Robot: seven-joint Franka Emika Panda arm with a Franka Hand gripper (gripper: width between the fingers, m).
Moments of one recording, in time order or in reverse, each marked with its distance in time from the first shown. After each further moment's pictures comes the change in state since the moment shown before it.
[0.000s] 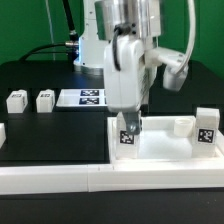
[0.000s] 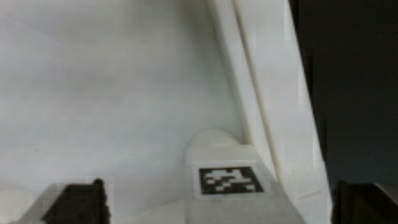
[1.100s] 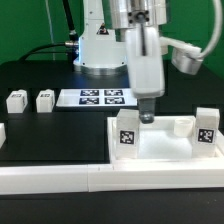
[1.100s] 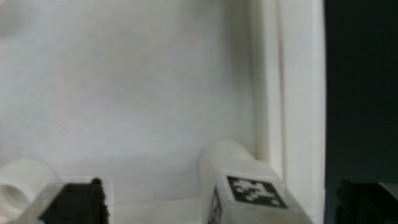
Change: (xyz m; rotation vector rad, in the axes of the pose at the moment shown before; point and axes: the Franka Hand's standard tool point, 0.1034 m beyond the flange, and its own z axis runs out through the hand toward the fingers) arm -0.010 0.015 -0.006 -0.011 -0.005 -0.334
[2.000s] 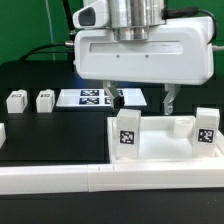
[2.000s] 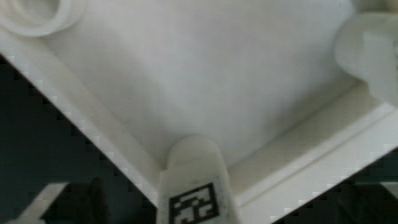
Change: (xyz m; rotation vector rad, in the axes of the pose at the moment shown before) arm 0.004 0.012 0.000 -0.031 0.044 -0.984
